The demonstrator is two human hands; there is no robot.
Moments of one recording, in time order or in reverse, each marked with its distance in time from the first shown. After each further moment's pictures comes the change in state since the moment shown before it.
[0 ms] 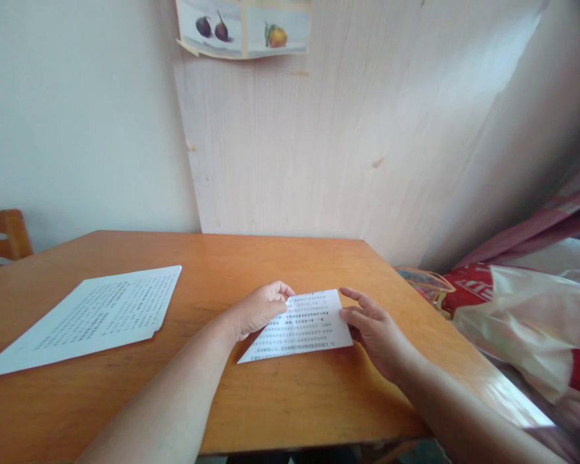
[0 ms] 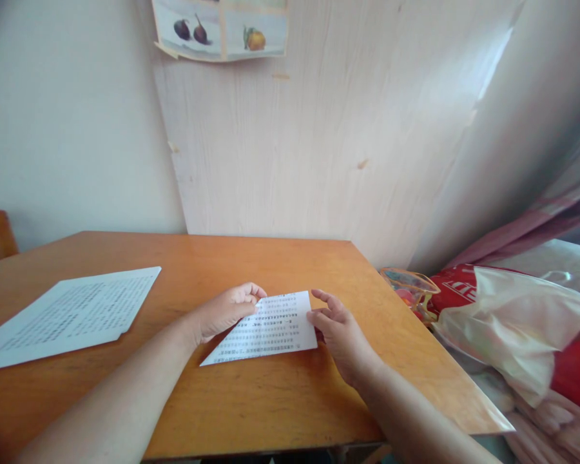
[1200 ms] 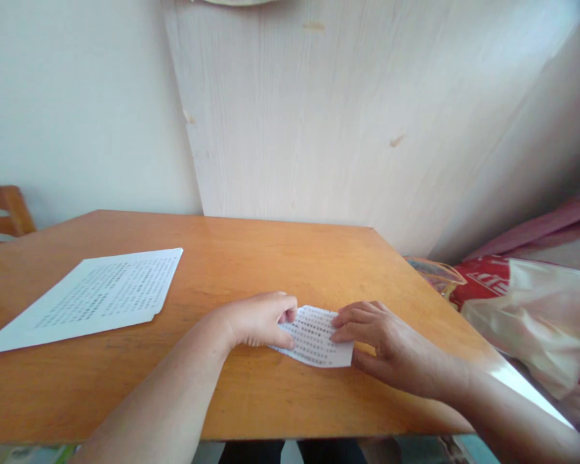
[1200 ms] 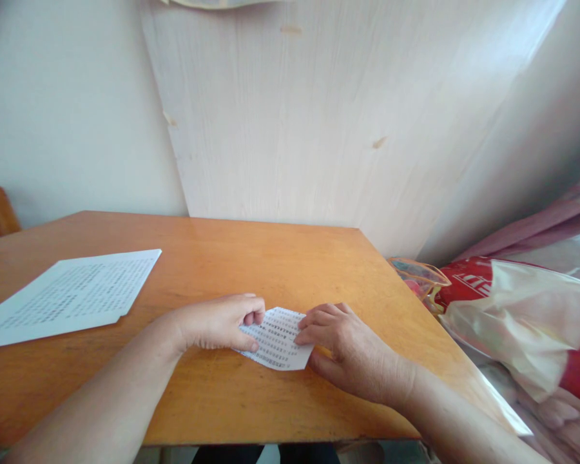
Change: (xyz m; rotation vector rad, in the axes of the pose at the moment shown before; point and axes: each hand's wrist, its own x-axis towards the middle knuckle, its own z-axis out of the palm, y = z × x) left_hand -0.022 0.013 -0.001 0.735 -0.229 0.047; right_hand -0.025 -0.042 -0.011 -1.222 -0.590 -0.589
